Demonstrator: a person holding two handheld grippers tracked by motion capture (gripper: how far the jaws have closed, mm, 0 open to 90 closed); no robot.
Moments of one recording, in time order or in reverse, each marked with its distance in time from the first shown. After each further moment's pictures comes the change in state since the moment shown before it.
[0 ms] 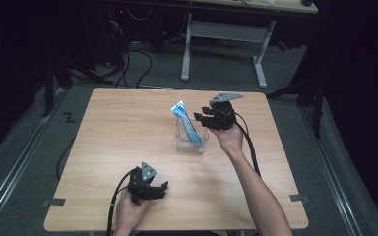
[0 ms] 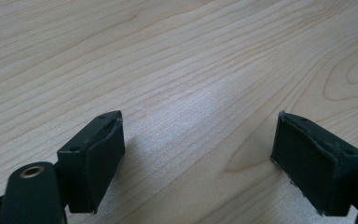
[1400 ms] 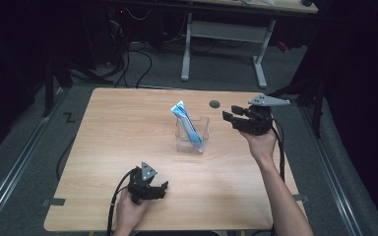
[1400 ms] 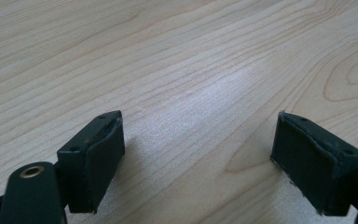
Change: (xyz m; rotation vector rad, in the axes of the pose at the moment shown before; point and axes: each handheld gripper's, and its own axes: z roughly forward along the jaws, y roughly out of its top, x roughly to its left) left arm 0.000 0.000 0.000 -0.001 0.001 -0.004; right arm -0.030 -0.020 -0.091 -0.129 -0.031 0.073
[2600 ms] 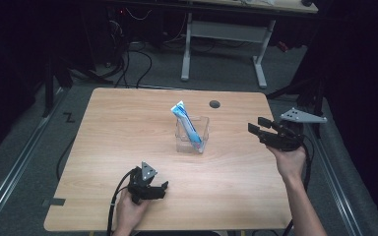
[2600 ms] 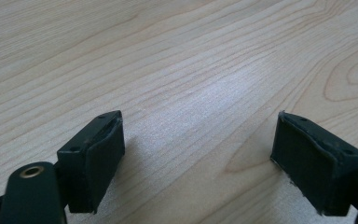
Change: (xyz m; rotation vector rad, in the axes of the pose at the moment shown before) left arm 0.000 0.000 0.000 0.001 -0.001 0.000; right arm -0.016 -0.031 -0.071 -0.012 -0.054 0.041
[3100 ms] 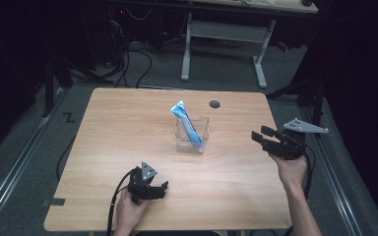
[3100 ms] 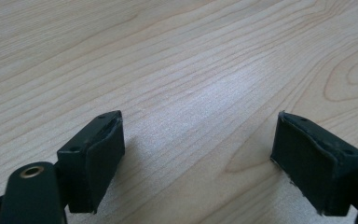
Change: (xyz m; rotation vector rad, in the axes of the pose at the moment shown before) left arm 0.000 0.000 0.000 0.000 0.000 0.001; right arm -0.010 -0.031 -0.002 0.010 -0.017 0.047
